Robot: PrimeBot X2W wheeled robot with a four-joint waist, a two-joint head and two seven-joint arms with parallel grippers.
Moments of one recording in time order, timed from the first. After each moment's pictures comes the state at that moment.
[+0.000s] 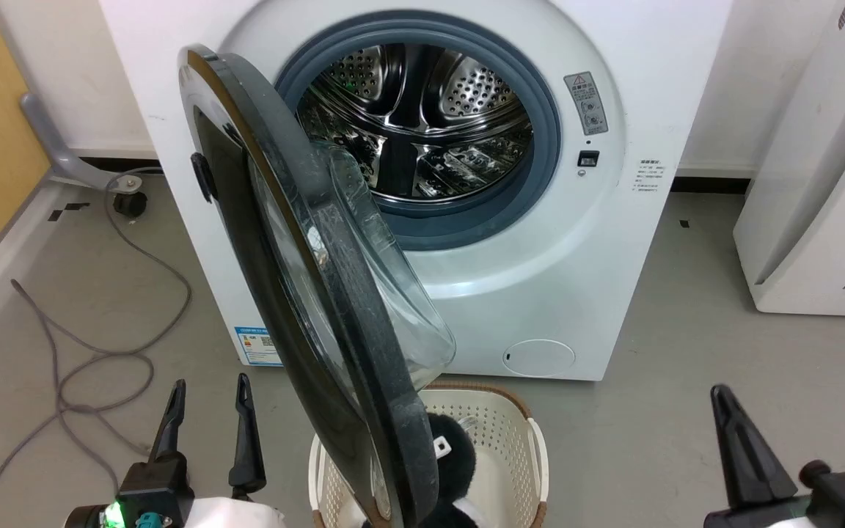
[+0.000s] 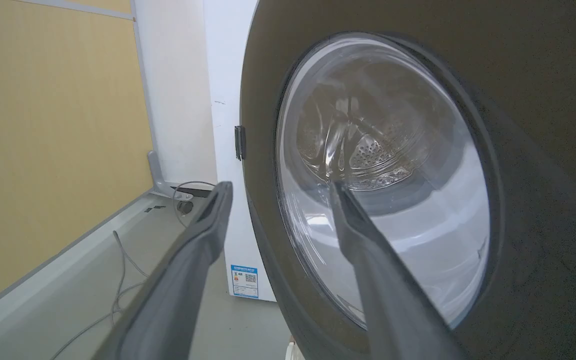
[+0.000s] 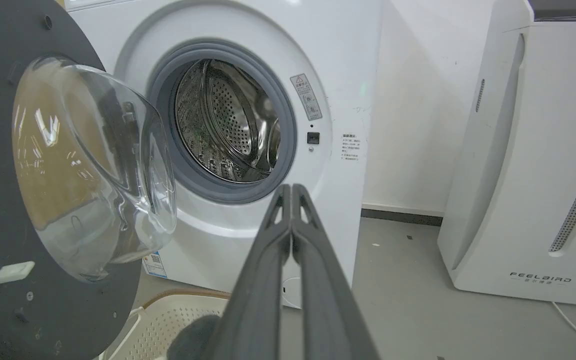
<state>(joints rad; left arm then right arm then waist) 0.06 0.05 -0.02 0.04 -0.09 0.10 -0.26 0.11 -0.08 -0.02 -0.01 0.11 0.13 -0.26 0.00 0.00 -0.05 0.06</state>
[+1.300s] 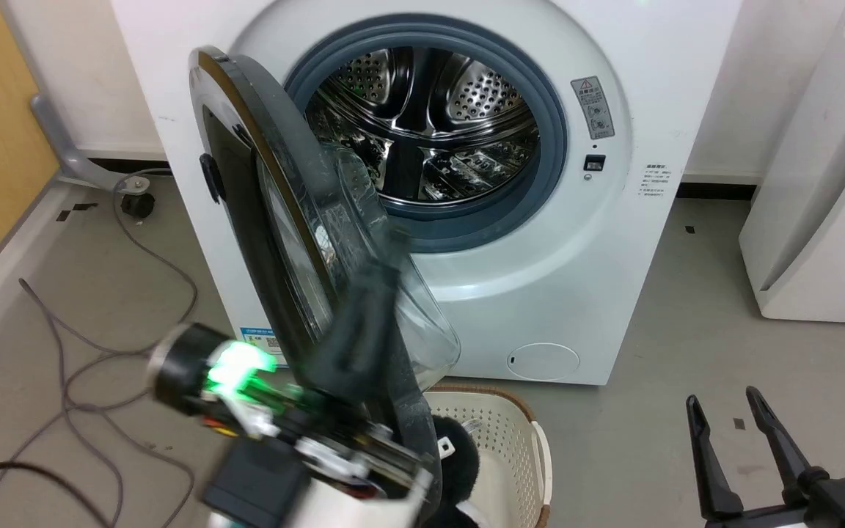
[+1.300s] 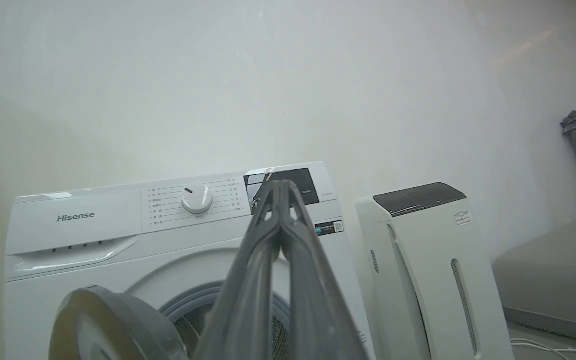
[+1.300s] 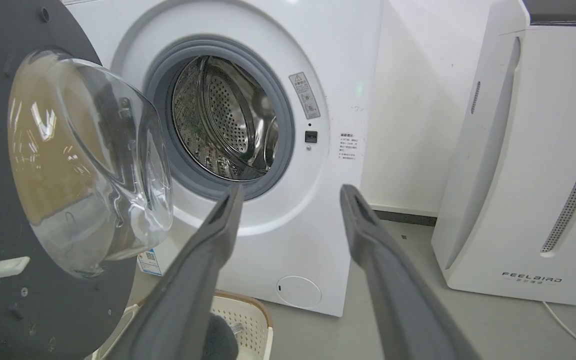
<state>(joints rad) -0.16 0.05 -0.33 -0.38 0.01 -0.04 -0.26 0.13 -0.05 -0.05 -0.01 0.06 0.13 -0.26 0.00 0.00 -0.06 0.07</state>
